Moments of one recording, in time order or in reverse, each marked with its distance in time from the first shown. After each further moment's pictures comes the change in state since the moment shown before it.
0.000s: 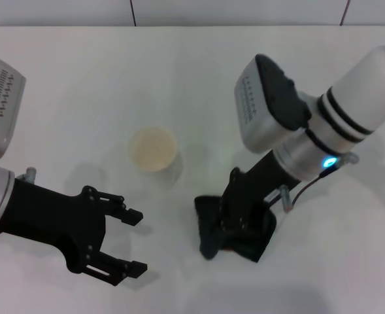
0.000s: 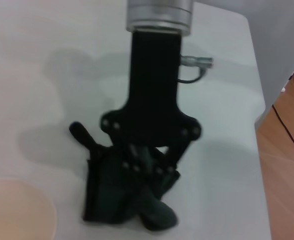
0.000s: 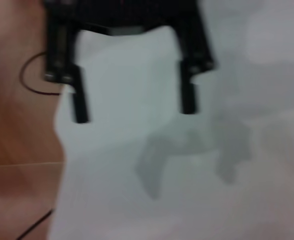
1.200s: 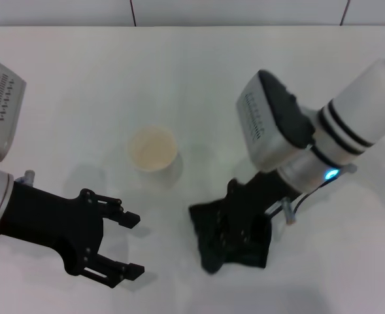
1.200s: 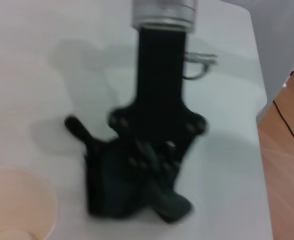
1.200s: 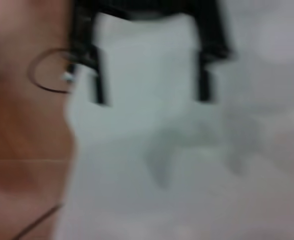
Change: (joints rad) left arm 0.001 -0.001 -0.002 -0.006 0.018 -0.001 0.006; right arm -0.016 0.000 -0.035 0.033 0.056 0.014 -0.108
